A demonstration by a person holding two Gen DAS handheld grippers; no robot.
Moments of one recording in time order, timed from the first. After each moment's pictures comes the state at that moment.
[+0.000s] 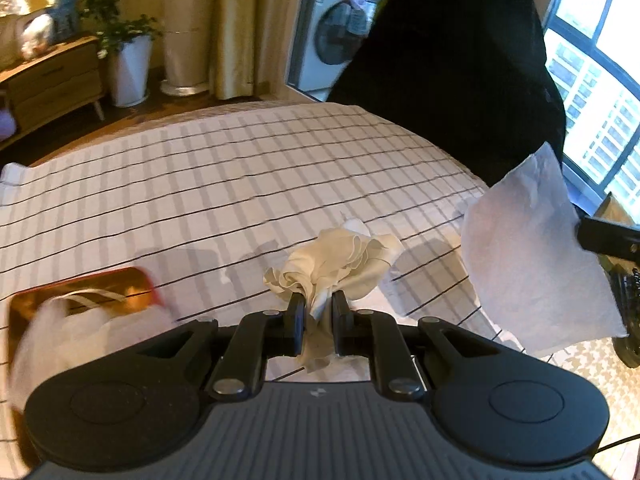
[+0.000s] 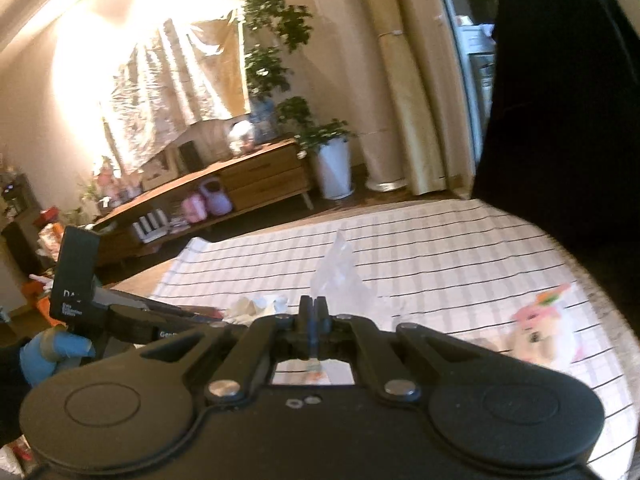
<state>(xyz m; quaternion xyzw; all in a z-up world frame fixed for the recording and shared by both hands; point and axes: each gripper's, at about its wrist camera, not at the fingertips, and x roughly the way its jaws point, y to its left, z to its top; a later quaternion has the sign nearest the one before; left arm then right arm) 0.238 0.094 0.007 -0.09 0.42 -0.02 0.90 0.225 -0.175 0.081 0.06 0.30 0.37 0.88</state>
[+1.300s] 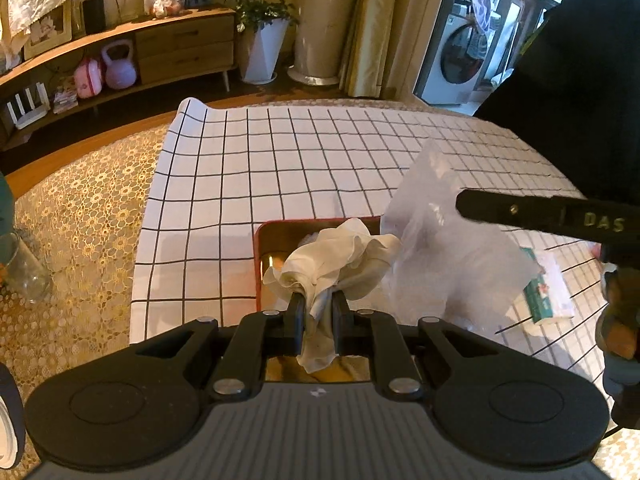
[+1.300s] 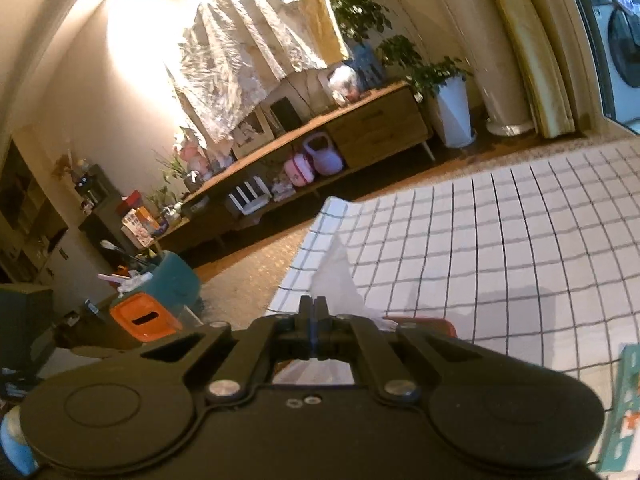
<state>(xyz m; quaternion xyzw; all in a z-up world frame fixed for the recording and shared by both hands) 0.134 0.278 -0.015 -0.13 0.42 0.12 0.89 0.238 0.072 0.014 0.11 0.36 0.48 0.79</state>
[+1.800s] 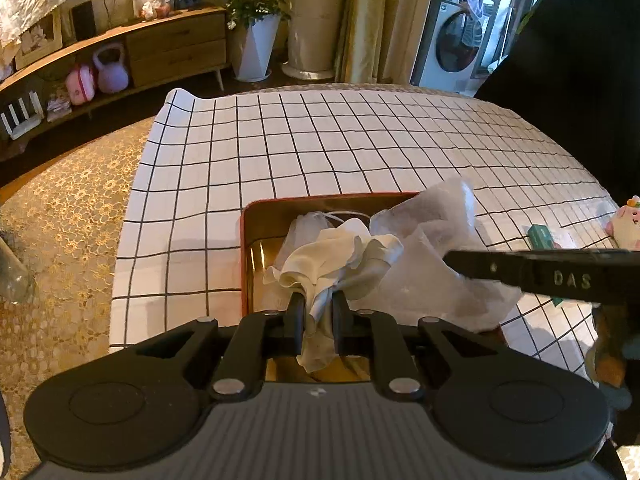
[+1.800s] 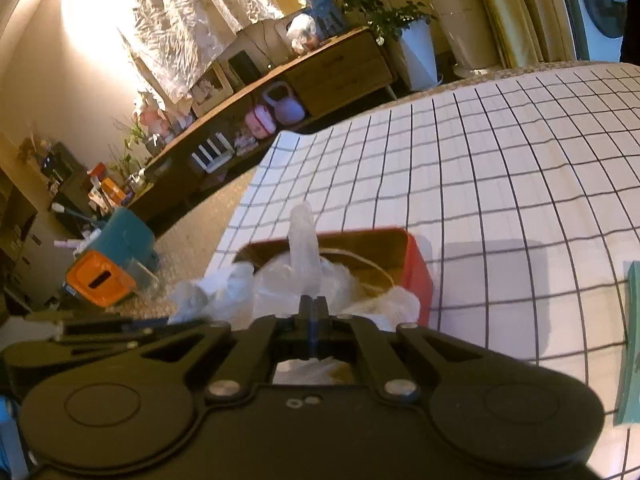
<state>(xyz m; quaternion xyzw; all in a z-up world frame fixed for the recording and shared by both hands) 0.144 0.267 -0.050 -0.10 0.43 0.12 0.89 0.230 0.076 -0.044 0.08 0.43 0.45 0.78</state>
